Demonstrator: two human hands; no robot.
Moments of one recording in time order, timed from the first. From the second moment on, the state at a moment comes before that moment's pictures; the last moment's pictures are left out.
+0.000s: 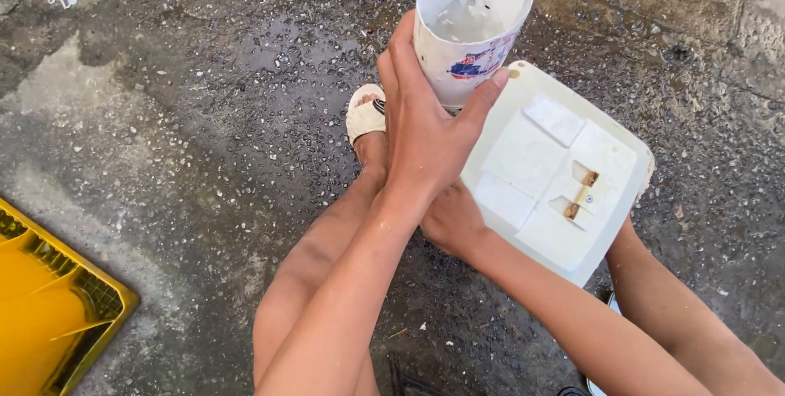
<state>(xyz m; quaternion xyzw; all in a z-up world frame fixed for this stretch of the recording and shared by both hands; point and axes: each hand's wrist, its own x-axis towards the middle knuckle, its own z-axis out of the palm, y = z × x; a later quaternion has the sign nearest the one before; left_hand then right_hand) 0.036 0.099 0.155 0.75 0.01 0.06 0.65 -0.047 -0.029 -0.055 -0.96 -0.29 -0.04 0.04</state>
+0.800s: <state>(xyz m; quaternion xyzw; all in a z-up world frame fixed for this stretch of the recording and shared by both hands) 0.032 0.094 0.155 0.74 0.01 0.09 0.66 -0.076 -0.039 -0.021 -0.98 -0.16 -0.07 0.01</state>
